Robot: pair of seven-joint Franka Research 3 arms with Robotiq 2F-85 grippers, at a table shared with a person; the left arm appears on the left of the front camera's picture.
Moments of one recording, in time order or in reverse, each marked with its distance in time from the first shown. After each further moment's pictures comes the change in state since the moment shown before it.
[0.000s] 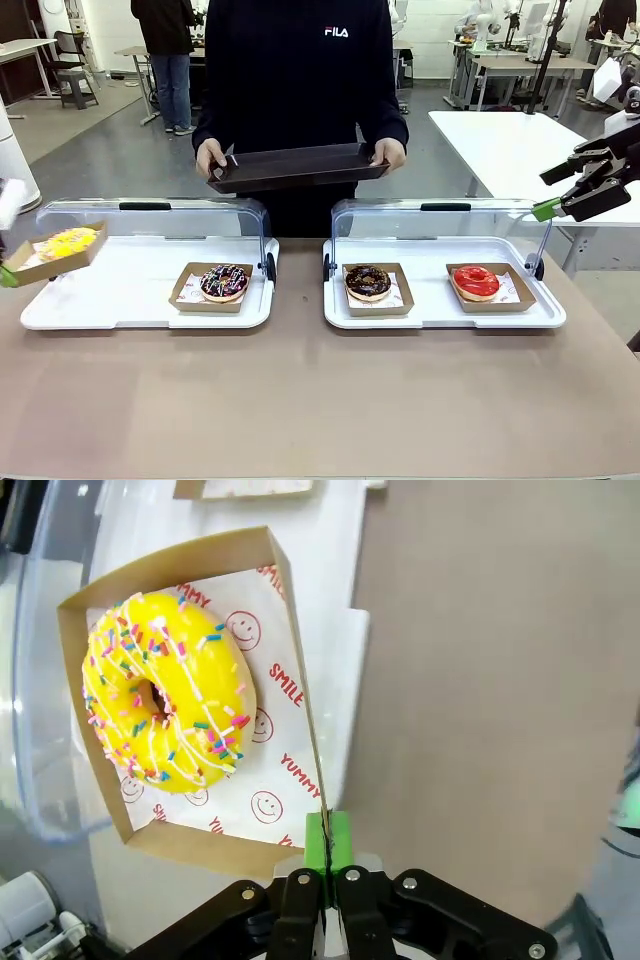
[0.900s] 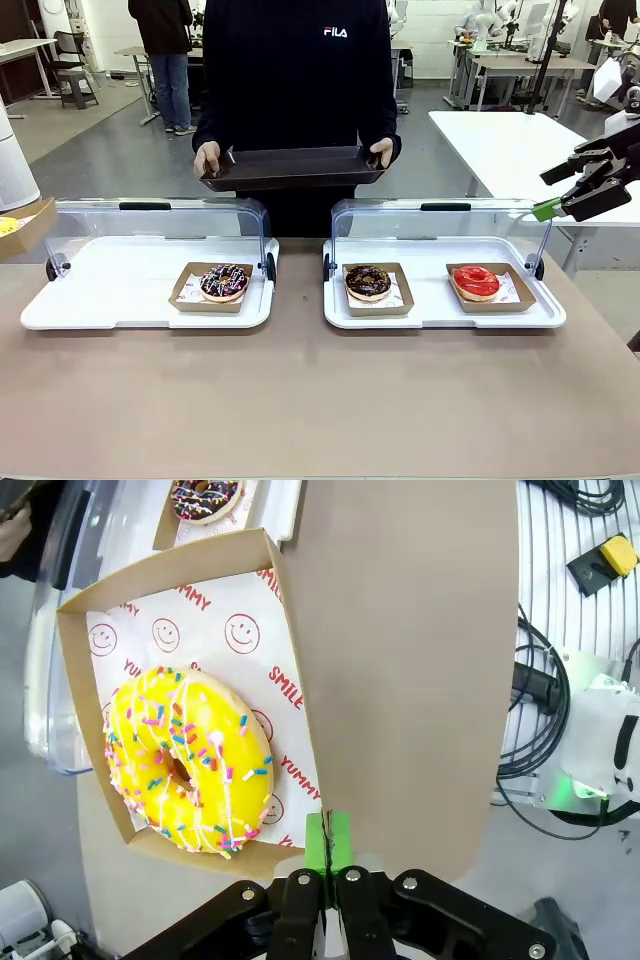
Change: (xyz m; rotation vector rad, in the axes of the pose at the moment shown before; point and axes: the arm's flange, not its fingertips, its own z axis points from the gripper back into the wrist) left arm -0.008 -0.064 0.100 -0.017 -0.056 0.005; right arm 0.000 0.000 0.000 0.000 0.000 0.000
